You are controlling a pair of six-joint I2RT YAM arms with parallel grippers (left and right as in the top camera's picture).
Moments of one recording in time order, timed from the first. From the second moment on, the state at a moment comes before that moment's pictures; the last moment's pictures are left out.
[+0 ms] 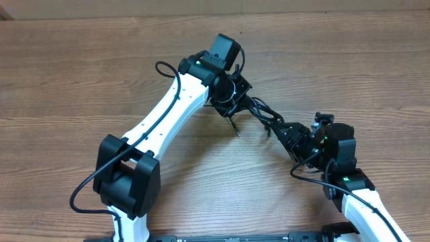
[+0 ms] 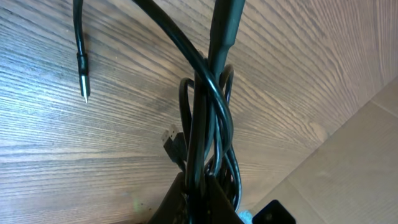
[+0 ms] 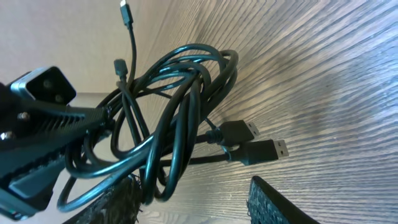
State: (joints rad) left arm -0.54 1.97 1.70 -0.91 0.47 -1.27; right arm 0.12 1.06 0.37 0.09 -0.52 1.05
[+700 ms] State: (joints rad) left arm -0.55 1.97 1.70 -0.92 0.60 -1.14; right arm 0.12 1.06 0.37 0.09 -0.37 1.16
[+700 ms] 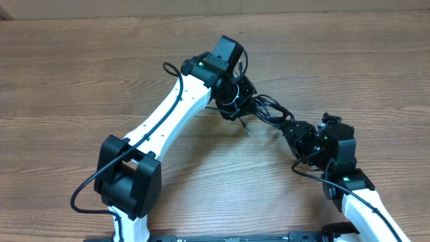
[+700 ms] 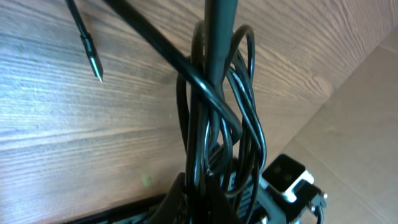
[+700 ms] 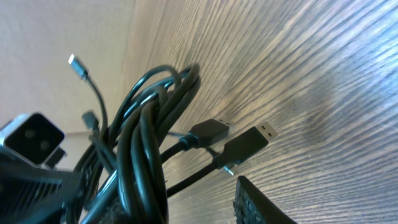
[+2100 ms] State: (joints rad) left arm -0.50 1.97 1.70 -1.06 0.62 -1.01; right arm 0.13 1.06 0.37 -0.01 -0.34 1.06
